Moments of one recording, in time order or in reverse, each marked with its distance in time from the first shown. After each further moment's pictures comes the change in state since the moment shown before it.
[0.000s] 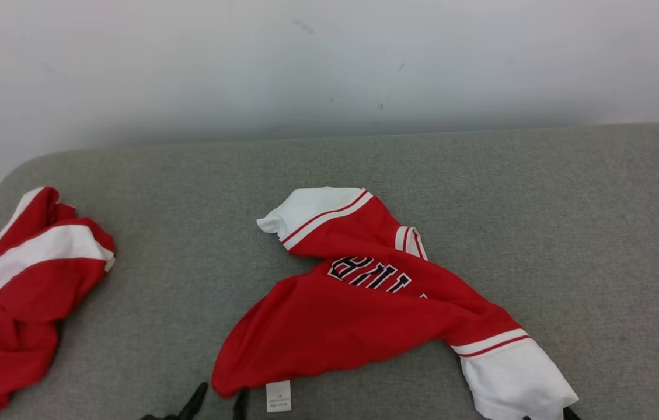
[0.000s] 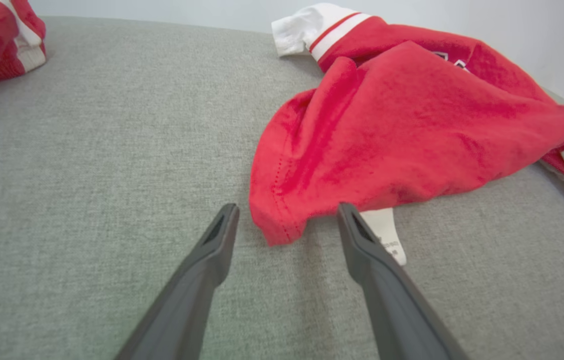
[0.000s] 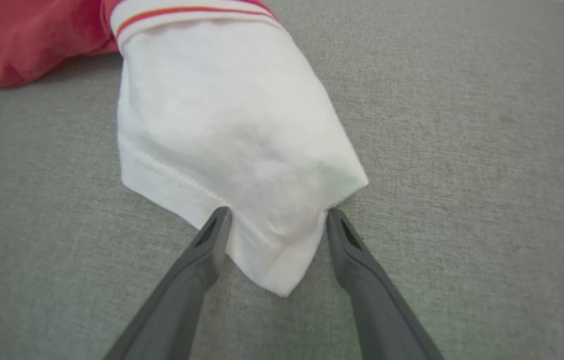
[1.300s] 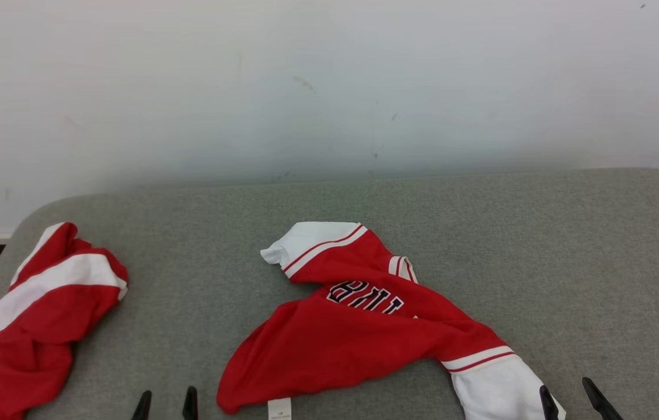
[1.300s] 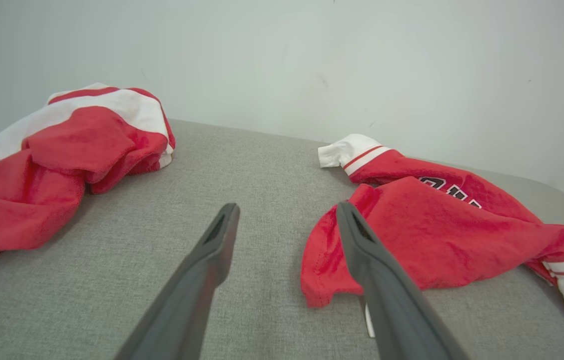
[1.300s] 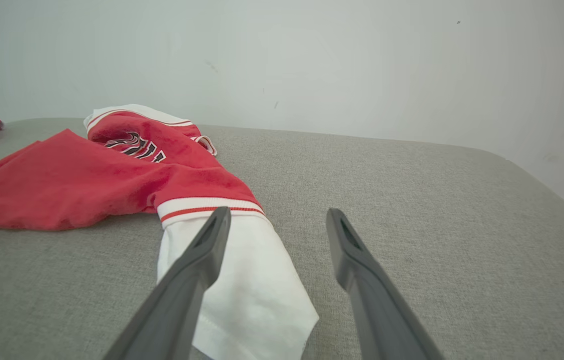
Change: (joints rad) left arm 0.173 -0.034 0.131 -0.280 -0.023 0.080 0.000; right arm 0.079 0.084 -0.163 -0.199 -0.124 0.000 -0.070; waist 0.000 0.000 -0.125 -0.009
